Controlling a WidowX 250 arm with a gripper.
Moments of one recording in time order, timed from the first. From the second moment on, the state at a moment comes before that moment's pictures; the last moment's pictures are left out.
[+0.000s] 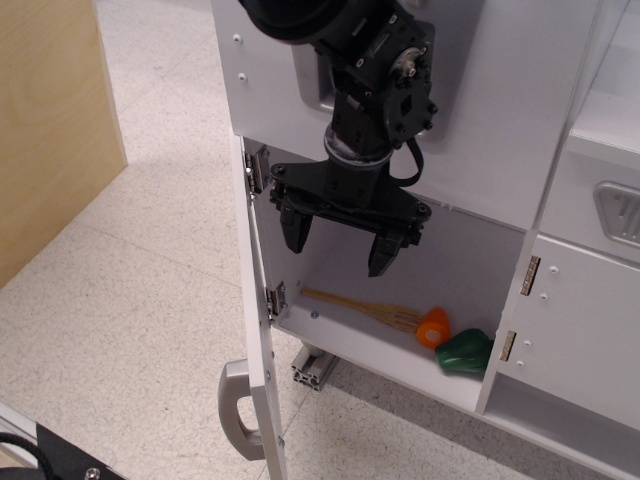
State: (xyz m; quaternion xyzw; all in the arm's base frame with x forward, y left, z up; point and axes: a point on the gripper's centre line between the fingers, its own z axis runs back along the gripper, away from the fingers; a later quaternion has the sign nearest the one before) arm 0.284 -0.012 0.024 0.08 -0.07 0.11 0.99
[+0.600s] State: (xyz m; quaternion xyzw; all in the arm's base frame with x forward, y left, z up) arm 0.272 0.003 0.030 0.06 -0.03 0.15 0.99
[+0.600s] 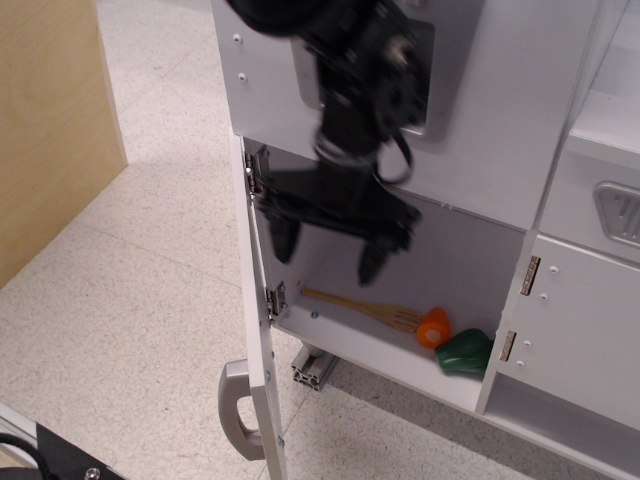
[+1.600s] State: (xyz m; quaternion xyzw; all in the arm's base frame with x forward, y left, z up) arm 0.255 0.028 0.005 0.03 -0.04 0.21 0.98
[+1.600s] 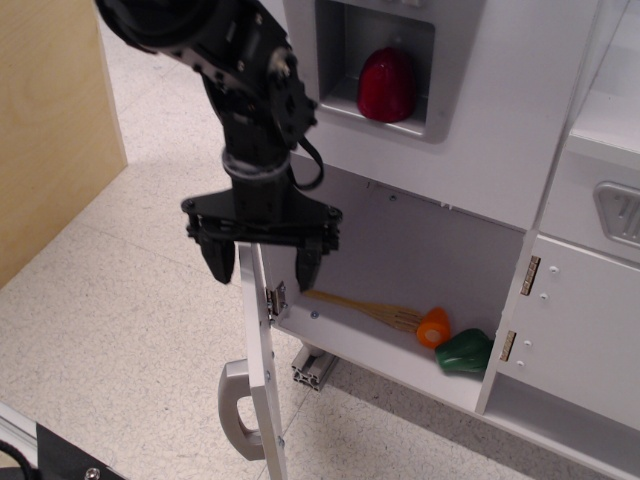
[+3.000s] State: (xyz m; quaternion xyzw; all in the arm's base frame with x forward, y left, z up) arm 0.240 0.023 0.044 0.02 -0.10 0.18 0.98
